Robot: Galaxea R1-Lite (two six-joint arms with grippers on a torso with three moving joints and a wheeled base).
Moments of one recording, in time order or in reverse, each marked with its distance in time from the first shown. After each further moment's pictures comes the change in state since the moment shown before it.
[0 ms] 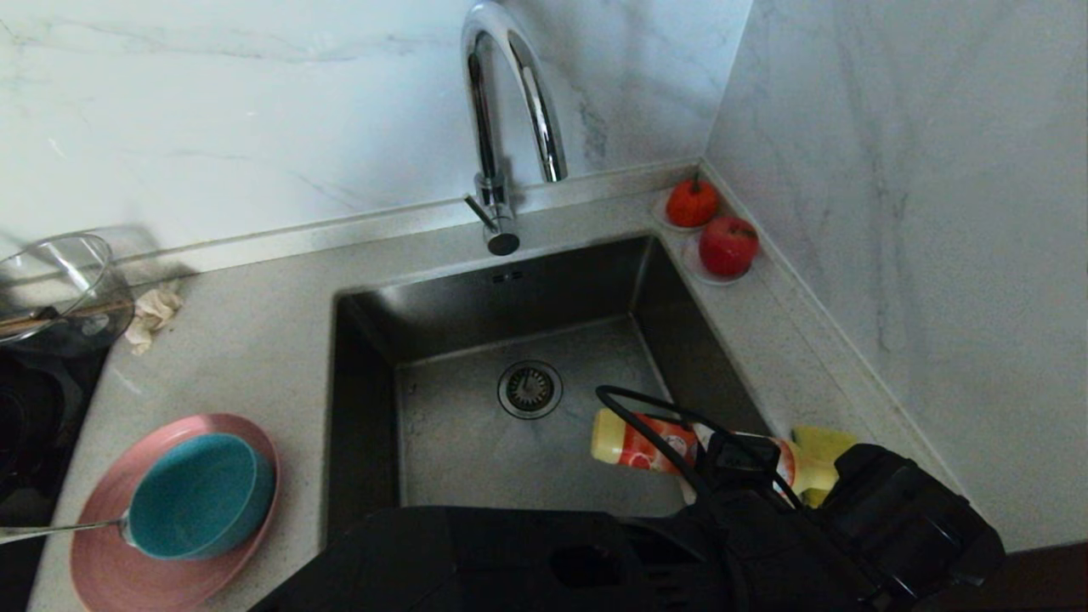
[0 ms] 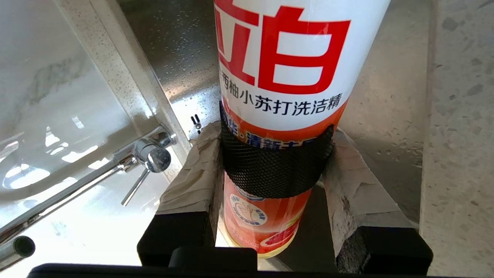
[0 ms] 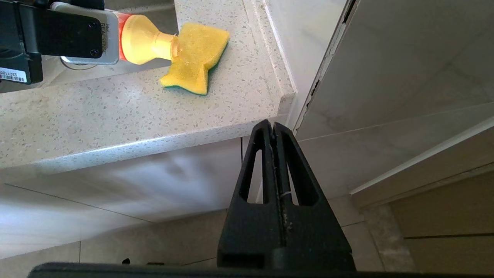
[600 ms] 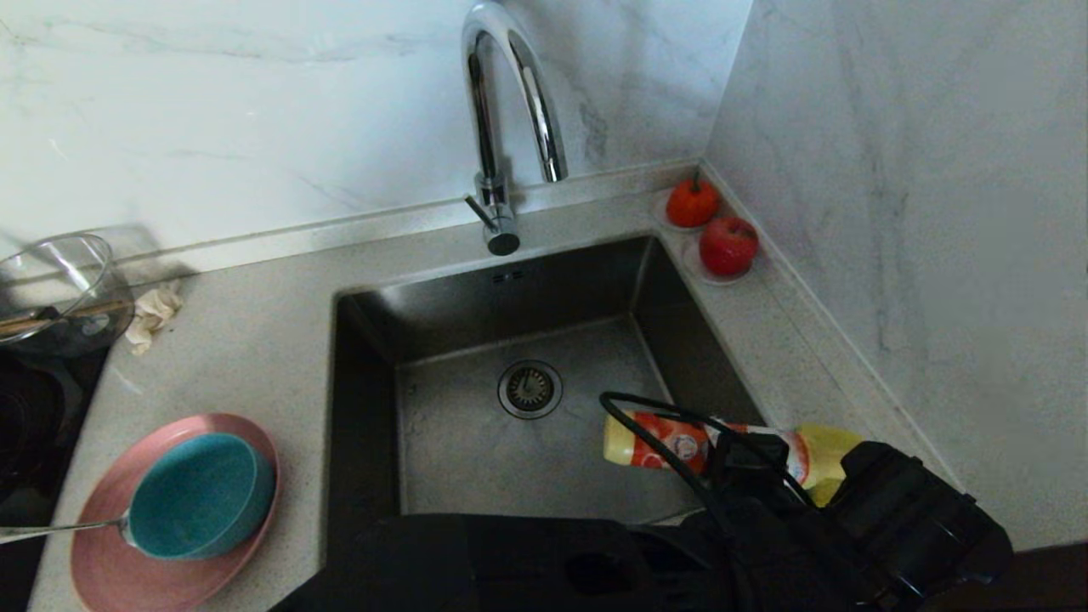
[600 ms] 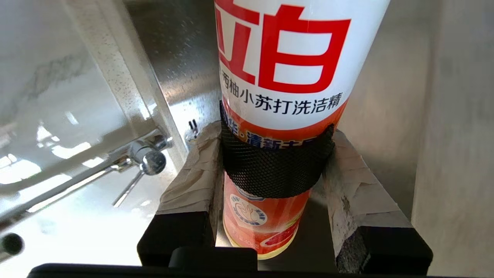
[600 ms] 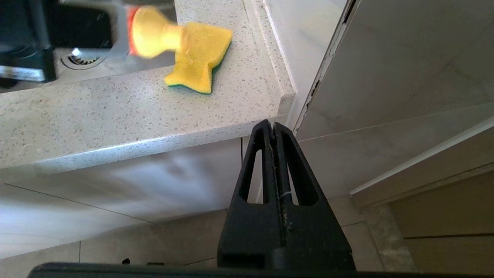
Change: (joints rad) left arm -0.003 0.017 0.001 -0.116 -0.010 -0.008; right arm 0.000 0.000 0.000 0.000 0.000 0.000
